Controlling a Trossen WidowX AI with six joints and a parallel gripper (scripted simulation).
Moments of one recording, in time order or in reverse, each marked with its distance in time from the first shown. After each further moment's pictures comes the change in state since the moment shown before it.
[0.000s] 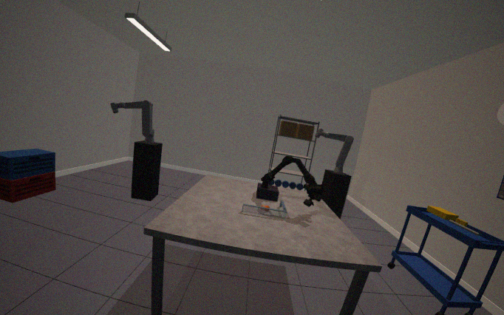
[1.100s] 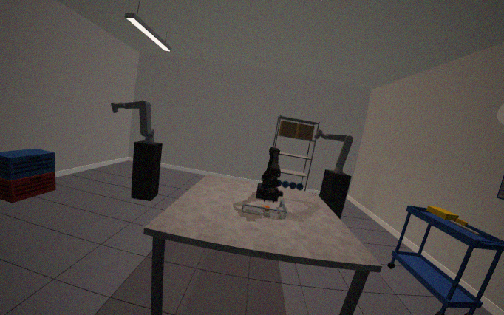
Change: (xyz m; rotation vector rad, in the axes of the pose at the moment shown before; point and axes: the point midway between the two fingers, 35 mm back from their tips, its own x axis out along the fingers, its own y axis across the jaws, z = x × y) arm -0.261 -0.276 -0.141 0.590 -0.270 -0.768
